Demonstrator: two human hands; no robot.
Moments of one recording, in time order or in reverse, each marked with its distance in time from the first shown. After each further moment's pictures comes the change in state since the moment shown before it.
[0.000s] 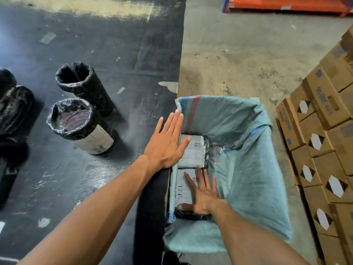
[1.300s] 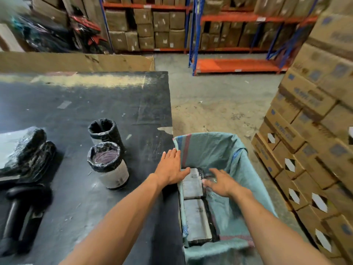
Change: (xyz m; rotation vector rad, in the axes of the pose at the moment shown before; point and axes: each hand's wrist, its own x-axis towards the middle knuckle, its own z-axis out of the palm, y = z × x) left_hand -0.003 0.013 -0.059 -0.011 -0.133 0.021; right_hand -0.078 0.005 -0.130 0.400 0.478 0.223
